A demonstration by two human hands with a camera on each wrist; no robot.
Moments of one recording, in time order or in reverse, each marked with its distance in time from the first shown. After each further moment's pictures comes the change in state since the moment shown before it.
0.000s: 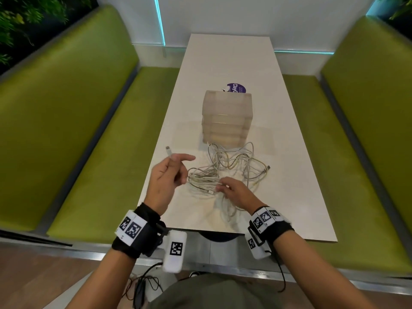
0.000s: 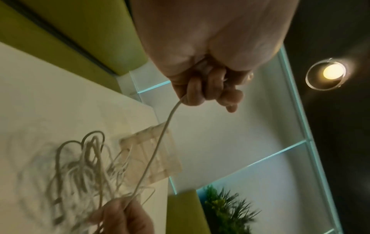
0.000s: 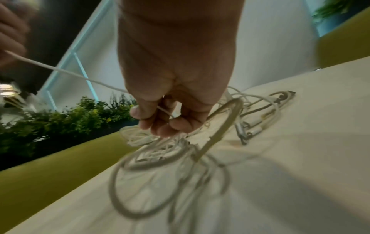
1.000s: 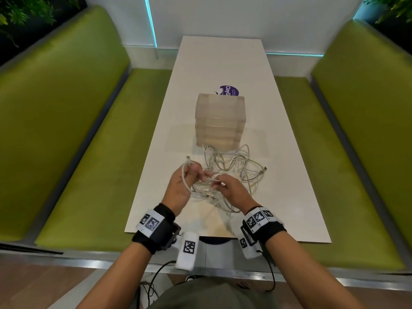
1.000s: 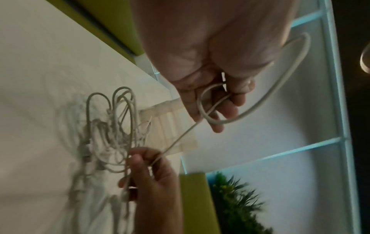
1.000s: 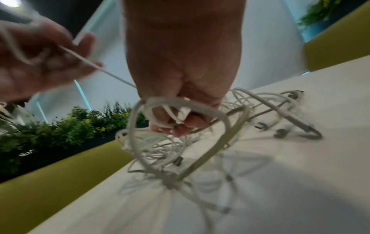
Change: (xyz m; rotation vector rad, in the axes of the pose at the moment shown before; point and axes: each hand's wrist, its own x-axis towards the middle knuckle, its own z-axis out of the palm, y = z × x) left_hand 0.019 -0.047 0.029 -0.046 -0.167 -0.042; right_hand 0.011 -0.007 -0.004 -0.095 0.097 -0.012
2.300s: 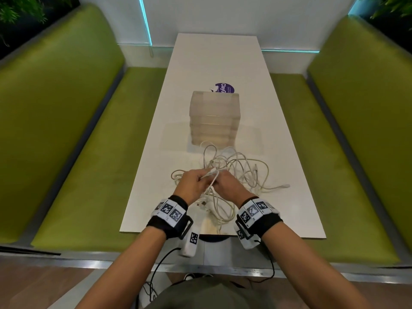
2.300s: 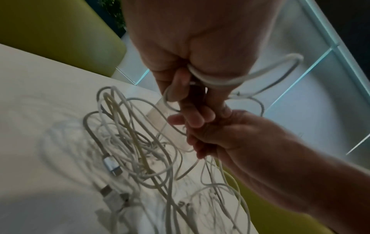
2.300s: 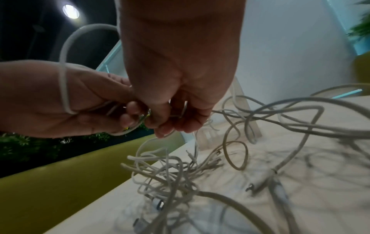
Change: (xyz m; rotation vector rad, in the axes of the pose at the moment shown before) left_hand 0.025 -0.034 0.016 0.575 -0.131 -0.124; right_hand 0.008 -0.019 -0.015 -0.111 -0.084 -0.173
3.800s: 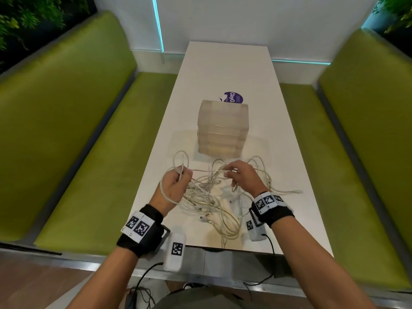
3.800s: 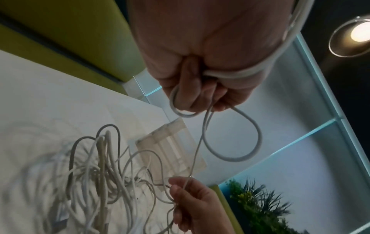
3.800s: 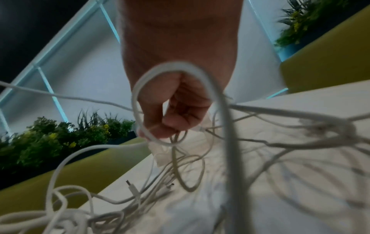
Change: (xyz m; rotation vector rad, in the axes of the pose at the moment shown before) left_hand -0.018 0.011 -0.055 -0.178 0.197 0.002; right_hand 0.030 0.043 -0.038 0.265 0.188 0.240
